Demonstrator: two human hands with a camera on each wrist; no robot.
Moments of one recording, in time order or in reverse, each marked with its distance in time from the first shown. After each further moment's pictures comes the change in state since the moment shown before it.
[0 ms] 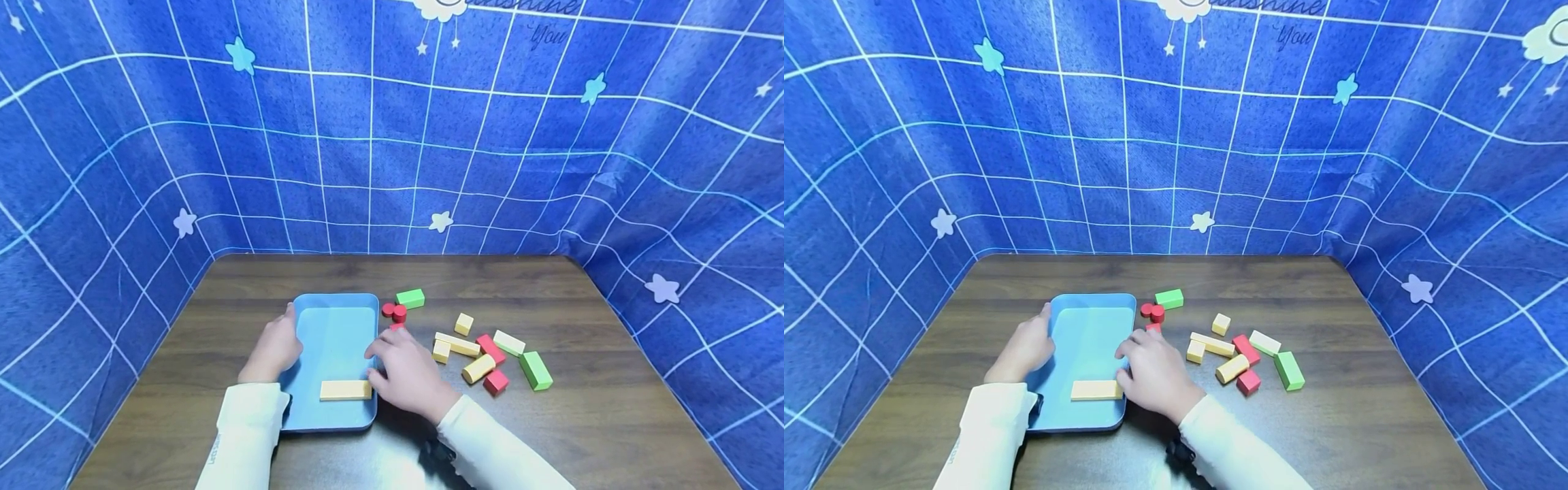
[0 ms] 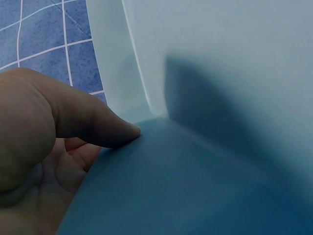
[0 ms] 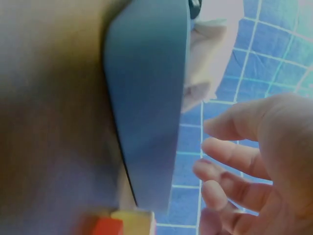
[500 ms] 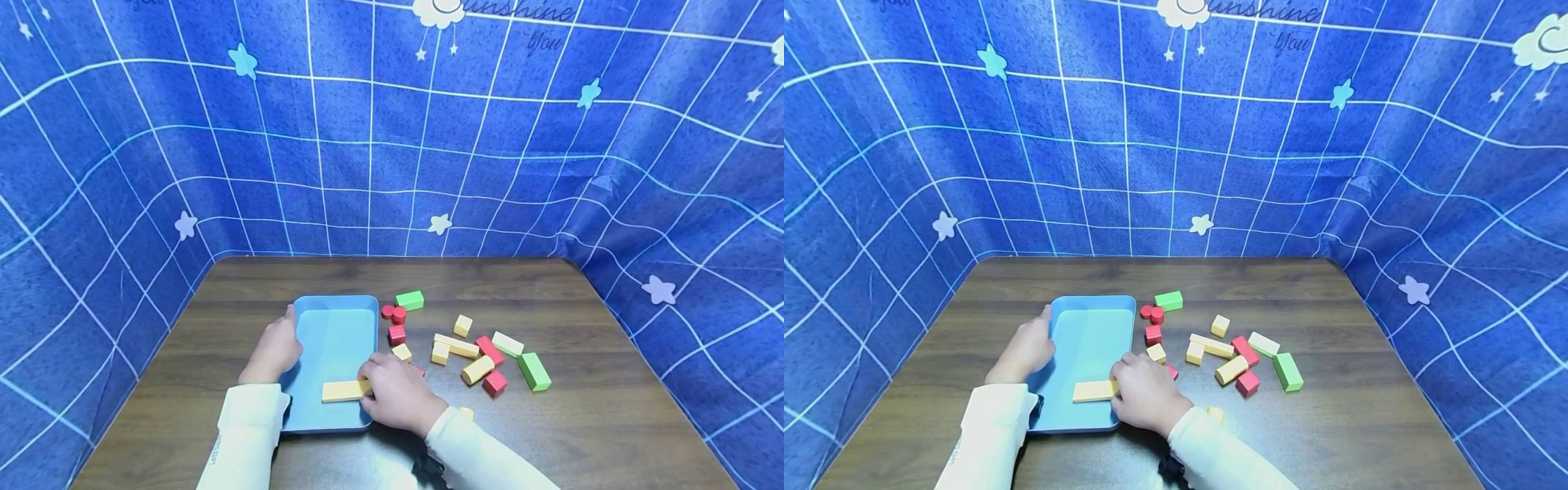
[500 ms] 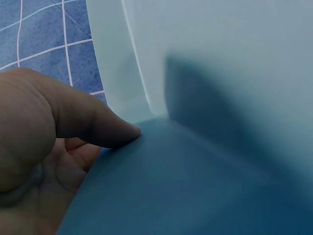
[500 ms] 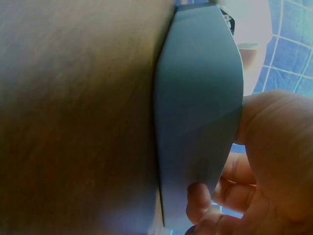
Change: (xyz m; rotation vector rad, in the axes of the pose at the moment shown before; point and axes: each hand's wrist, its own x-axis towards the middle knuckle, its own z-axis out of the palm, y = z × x) left_hand 0.001 -0.002 0.001 0.017 0.004 -0.001; right_hand -0.008 -0.014 0.026 -0.023 -0.204 0.032
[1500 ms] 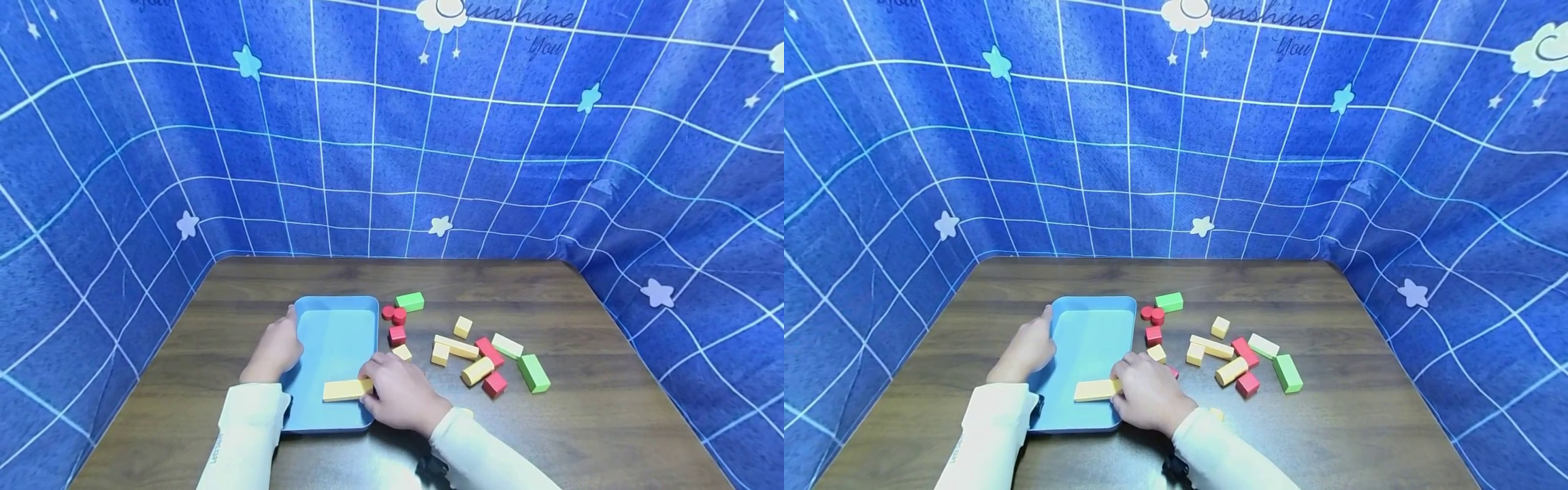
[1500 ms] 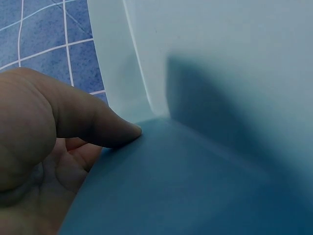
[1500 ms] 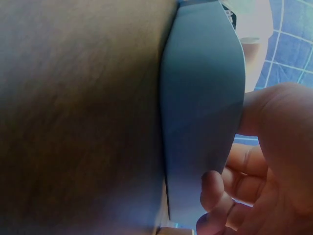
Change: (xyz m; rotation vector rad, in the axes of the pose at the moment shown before) left_hand 0.001 0.001 0.000 -0.002 0.004 0.002; right_hand -0.004 0.002 -0.003 -0.014 0.038 -0.048
